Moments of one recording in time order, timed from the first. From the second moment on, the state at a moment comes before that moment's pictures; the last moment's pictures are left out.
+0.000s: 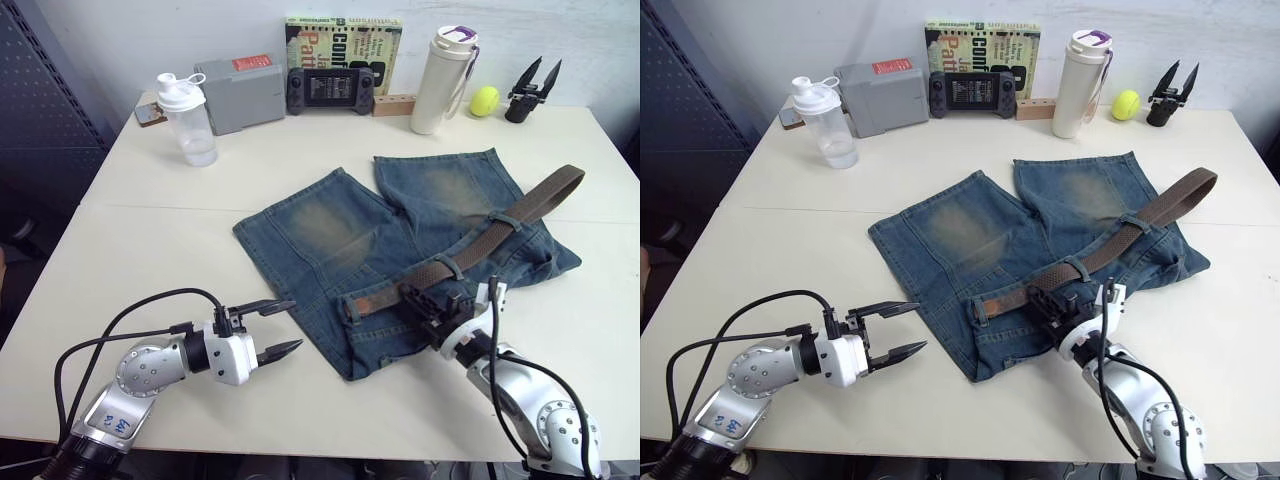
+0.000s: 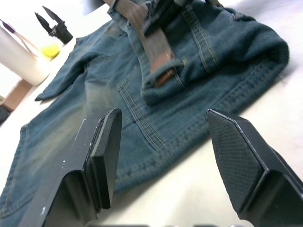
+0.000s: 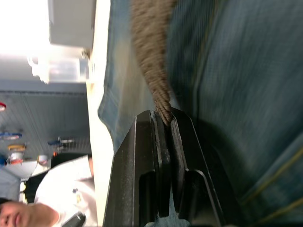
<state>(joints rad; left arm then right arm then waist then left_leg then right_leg) -0.03 0.71 -0.16 -0.16 -0.08 -0.54 -0.67 0.07 -0.32 -0.12 -0.38 1.77 0.61 -0.32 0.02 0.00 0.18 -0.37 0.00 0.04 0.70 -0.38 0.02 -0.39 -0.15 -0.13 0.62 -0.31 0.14</state>
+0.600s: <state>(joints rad) -0.29 0.60 -0.22 0.17 0.26 -0.90 -0.63 0.01 -0.28 -0.05 -0.37 1.74 0.67 -0.38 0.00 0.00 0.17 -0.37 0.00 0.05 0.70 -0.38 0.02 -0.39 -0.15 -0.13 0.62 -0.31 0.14</state>
